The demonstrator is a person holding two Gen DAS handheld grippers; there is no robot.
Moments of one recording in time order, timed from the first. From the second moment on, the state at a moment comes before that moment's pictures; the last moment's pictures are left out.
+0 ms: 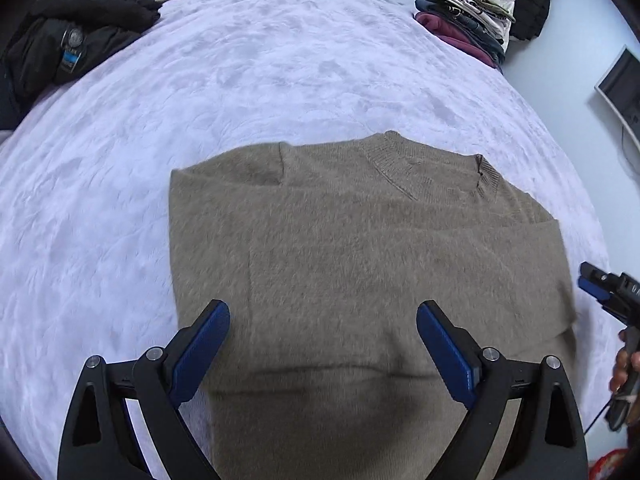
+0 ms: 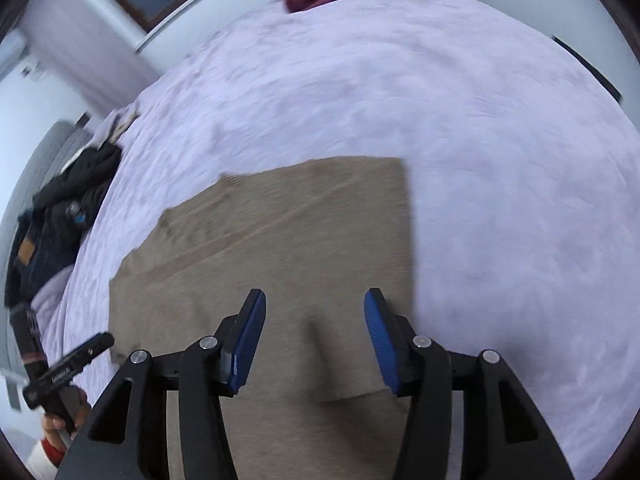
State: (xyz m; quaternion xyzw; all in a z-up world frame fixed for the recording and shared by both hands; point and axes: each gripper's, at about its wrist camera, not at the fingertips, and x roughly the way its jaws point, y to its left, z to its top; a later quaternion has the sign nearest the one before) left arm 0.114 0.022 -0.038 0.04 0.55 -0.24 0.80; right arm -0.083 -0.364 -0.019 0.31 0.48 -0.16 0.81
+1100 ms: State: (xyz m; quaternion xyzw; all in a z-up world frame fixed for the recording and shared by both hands) left arm 0.208 0.087 -0.061 -0.05 0.59 -0.19 0.79; right arm -0.065 -0.413 -0.069 0.41 0.48 -0.10 0.77
